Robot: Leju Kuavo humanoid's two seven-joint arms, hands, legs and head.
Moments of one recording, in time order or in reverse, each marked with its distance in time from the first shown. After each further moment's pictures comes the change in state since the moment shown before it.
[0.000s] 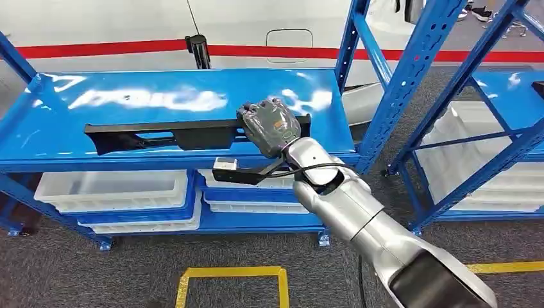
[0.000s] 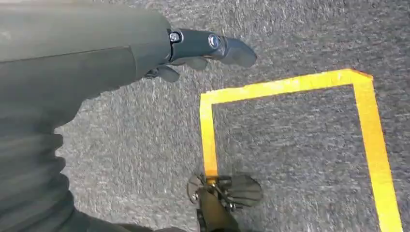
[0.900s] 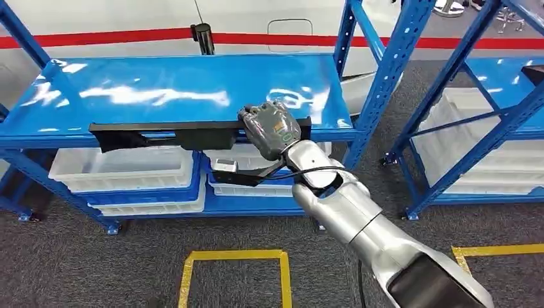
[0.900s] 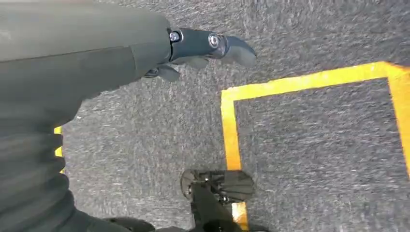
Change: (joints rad) left arm -0.005 0.008 0.000 -0.001 -0.006 -0.021 0.007; right arm 0.024 0.013 -0.018 0.000 0.032 0.000 0.002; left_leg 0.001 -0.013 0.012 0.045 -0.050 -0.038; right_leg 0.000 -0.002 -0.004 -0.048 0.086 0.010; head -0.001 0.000
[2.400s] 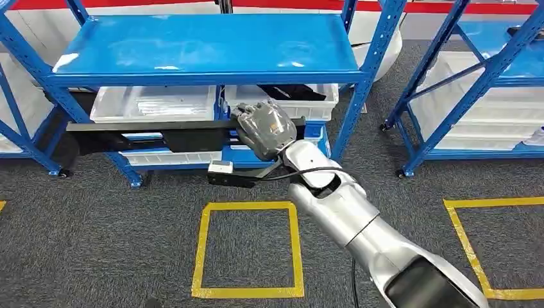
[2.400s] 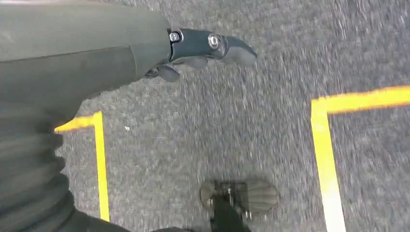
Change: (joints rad) left arm -0.002 -0.009 0.011 -0.001 -0.016 0.008 -0.021; right arm 0.019 0.013 -0.034 -0.043 -0.023 0.012 -0.039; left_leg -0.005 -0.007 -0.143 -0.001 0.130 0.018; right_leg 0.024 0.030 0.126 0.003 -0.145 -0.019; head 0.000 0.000
